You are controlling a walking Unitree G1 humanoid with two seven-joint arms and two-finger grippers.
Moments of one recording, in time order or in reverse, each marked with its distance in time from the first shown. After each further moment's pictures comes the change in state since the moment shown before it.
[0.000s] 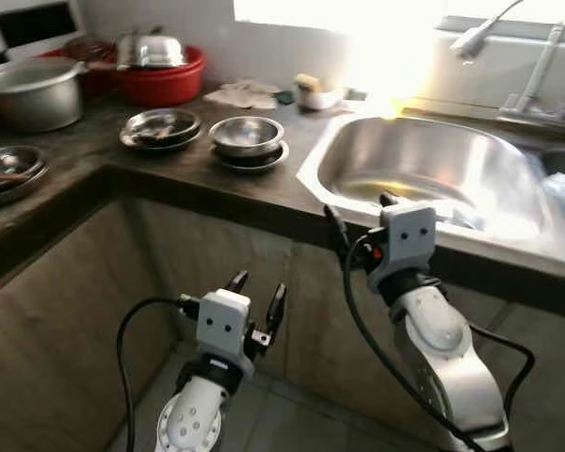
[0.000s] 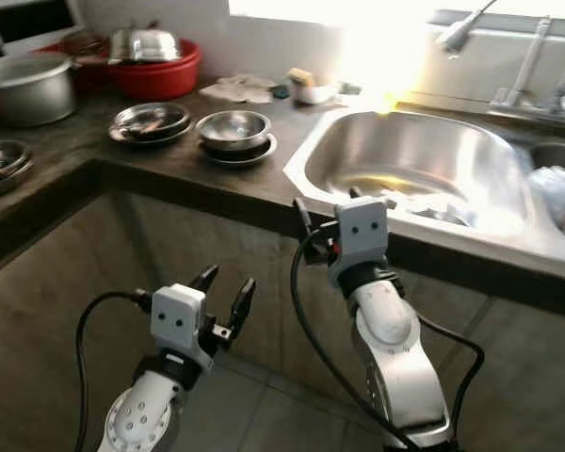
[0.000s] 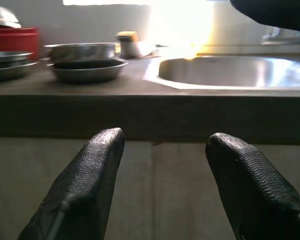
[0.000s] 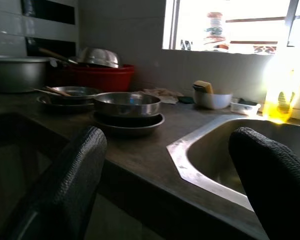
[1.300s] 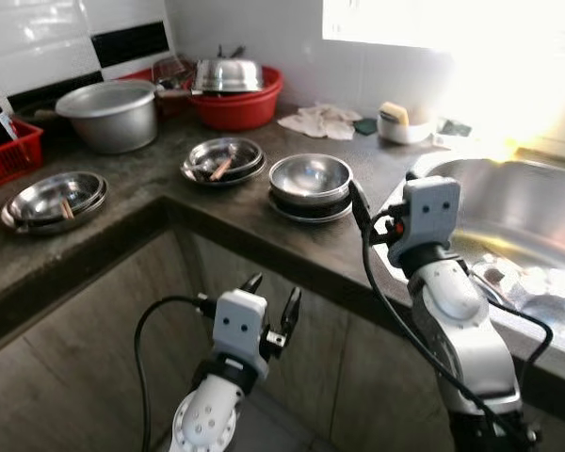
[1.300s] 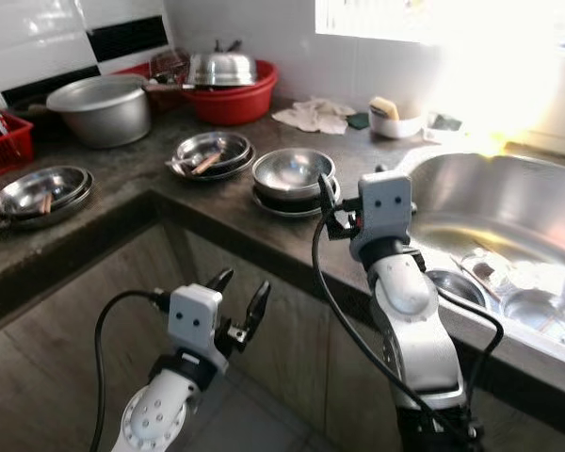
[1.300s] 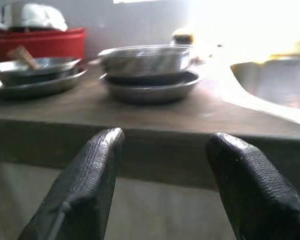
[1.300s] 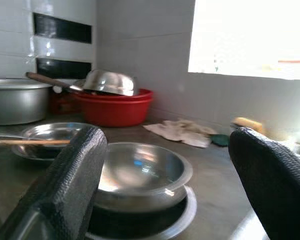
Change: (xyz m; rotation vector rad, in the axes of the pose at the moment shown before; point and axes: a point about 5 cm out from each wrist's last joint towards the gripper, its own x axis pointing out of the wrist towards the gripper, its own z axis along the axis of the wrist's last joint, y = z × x) left arm 0.001 -0.003 -0.005 0.012 0.032 -0.013; right arm 0.023 -0.020 0.011 -0.024 -0.045 -0.048
